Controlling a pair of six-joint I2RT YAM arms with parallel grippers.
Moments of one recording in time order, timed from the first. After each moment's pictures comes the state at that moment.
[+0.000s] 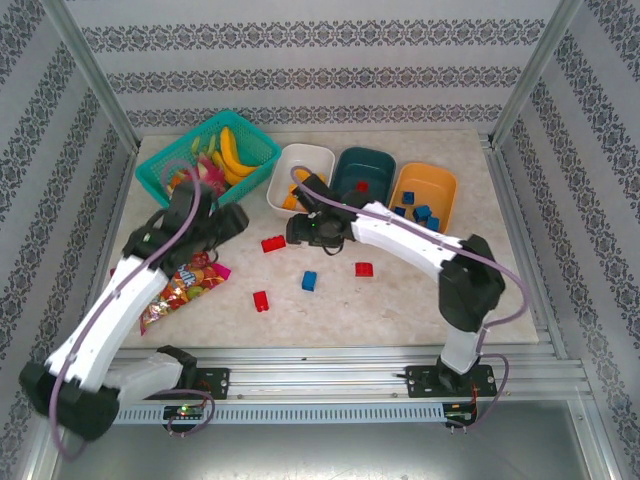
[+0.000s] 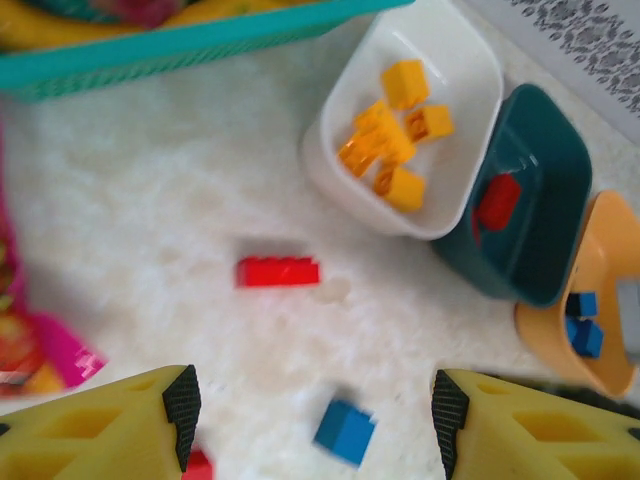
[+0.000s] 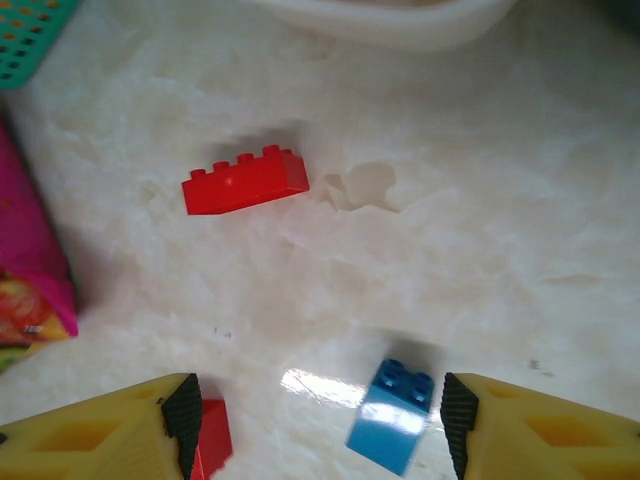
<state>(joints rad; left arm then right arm) -0.35 1.03 1.08 -0.84 -0.05 -0.82 0.80 1.85 1.54 -0.77 -0.03 0.82</state>
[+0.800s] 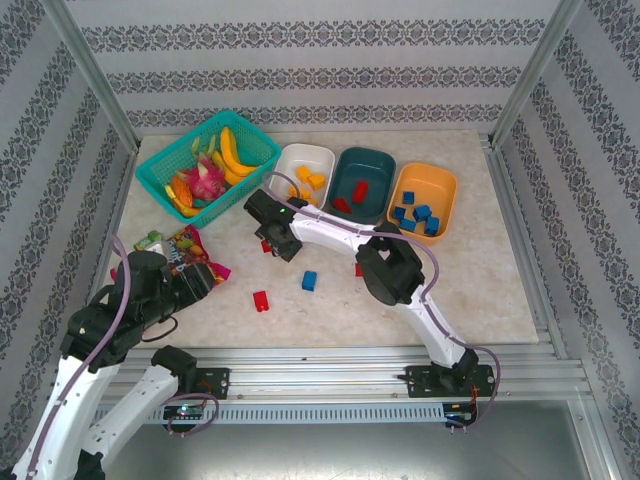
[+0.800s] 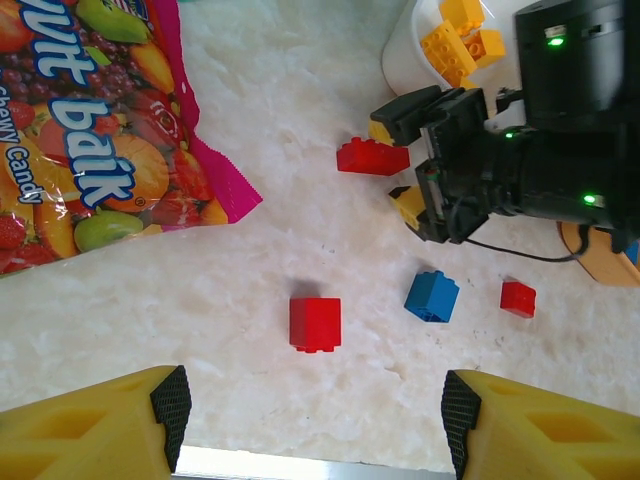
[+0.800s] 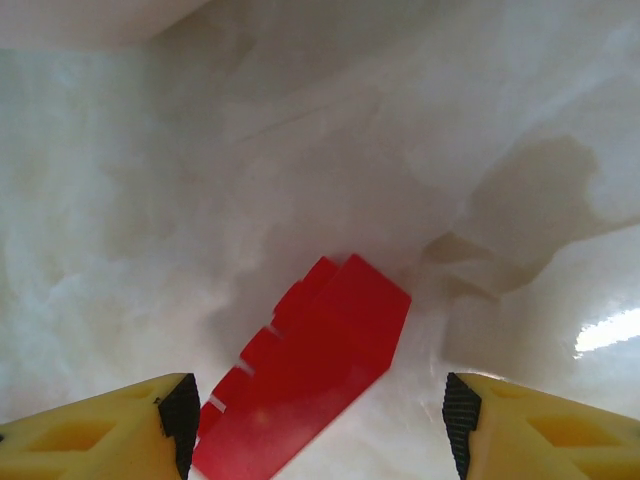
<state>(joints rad) -0.35 0.57 0.98 -1.21 -0.05 -0.78 0.87 2.37 2.00 -0.83 0.10 1.55</state>
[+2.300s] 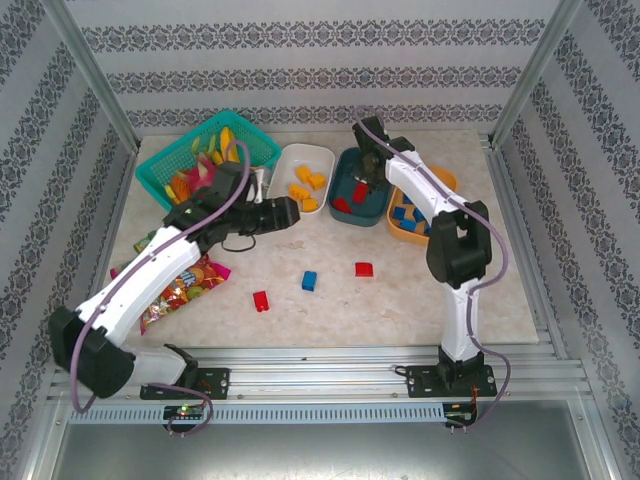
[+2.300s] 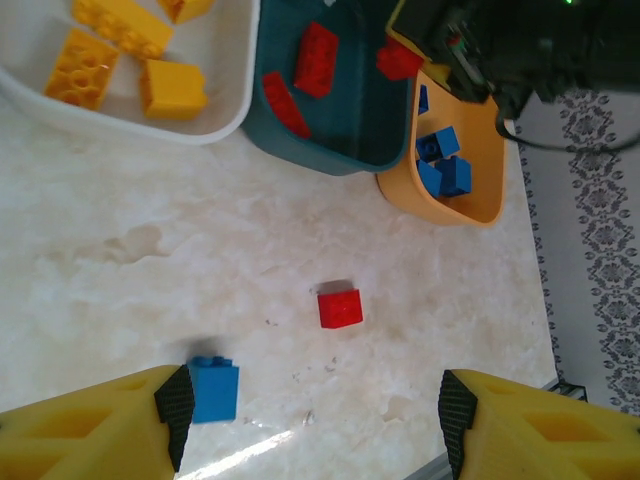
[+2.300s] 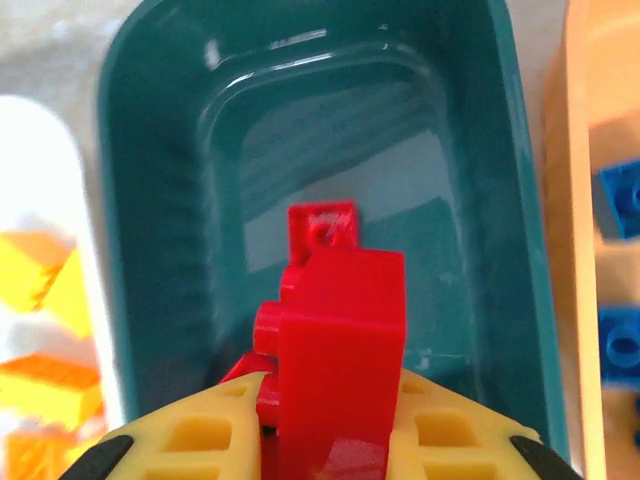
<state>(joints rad) -0.50 1.36 1.28 -0.67 0.25 -0.66 0.34 2.15 1.94 -0.87 0.14 0.77</state>
